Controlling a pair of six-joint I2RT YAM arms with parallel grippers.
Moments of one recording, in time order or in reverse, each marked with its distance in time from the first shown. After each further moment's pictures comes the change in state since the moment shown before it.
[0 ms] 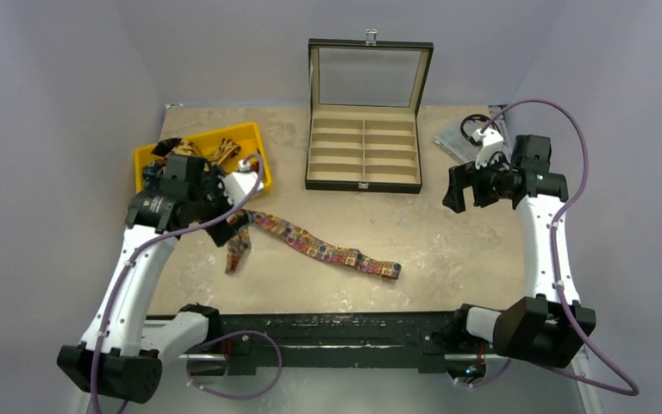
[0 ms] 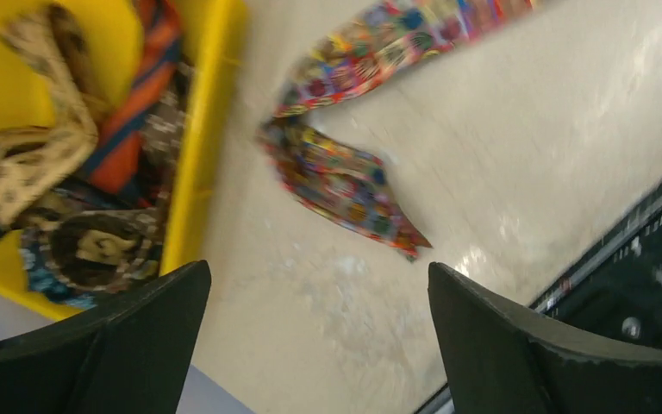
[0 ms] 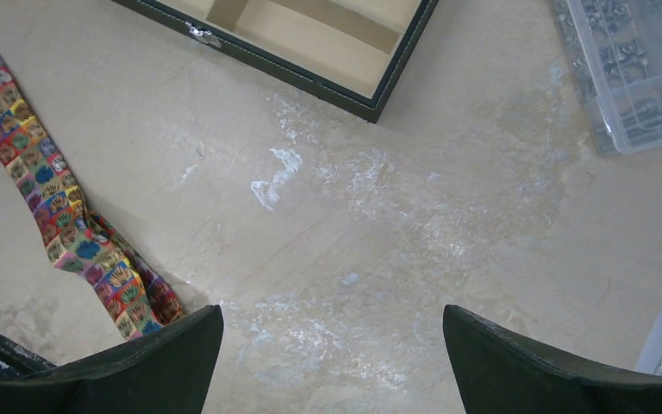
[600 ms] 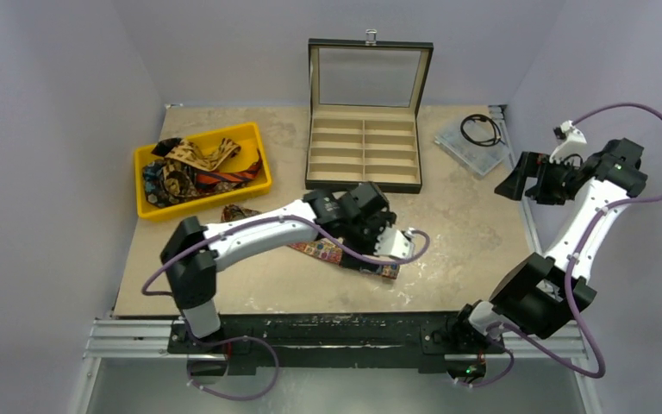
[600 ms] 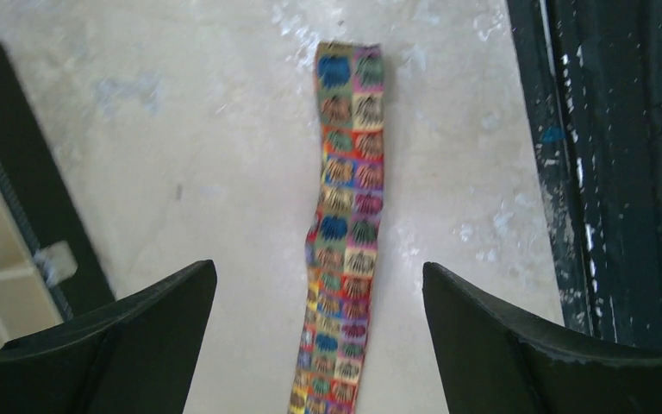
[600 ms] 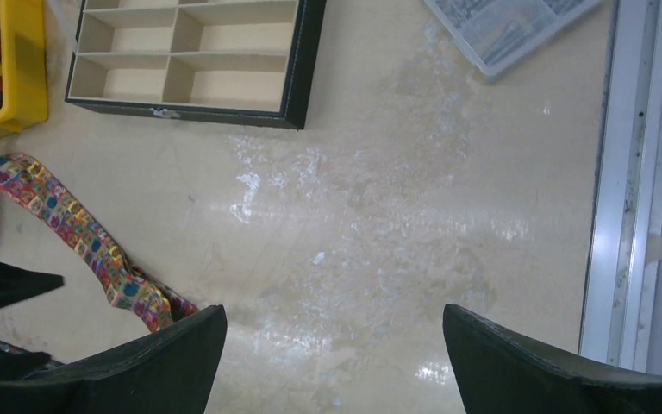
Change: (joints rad) left arm -0.819 0.656 0.224 0.261 0.006 0.078; right arm -0.470 0.182 0.282 -0.271 -0.263 -0.070
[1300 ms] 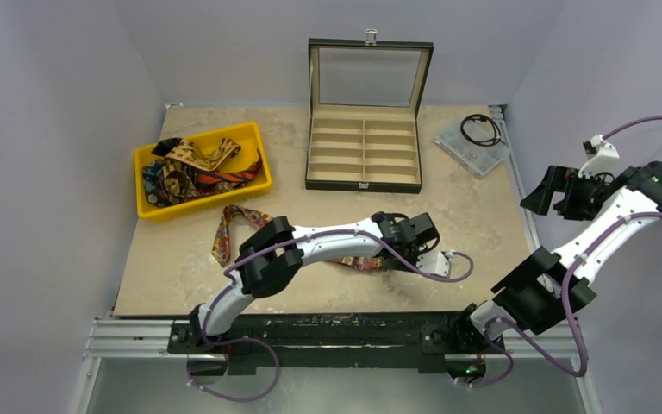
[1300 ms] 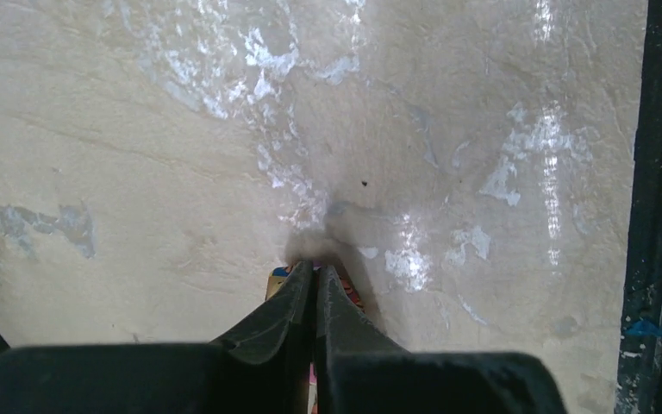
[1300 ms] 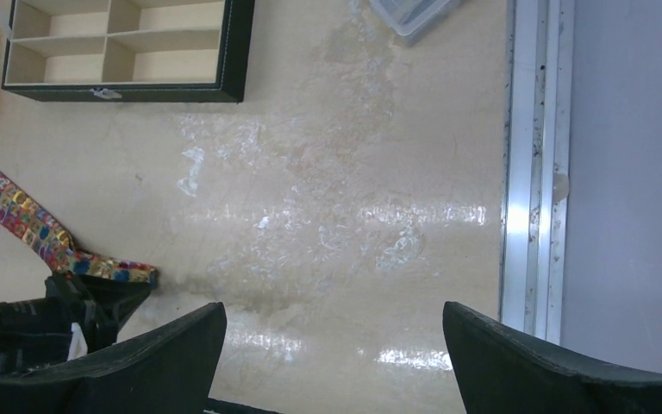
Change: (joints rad) left arm -0.183 0.552 0.349 0.056 -0.204 -0.135; right arm -0.253 0.036 0.064 -0.170 -0.012 -0.233
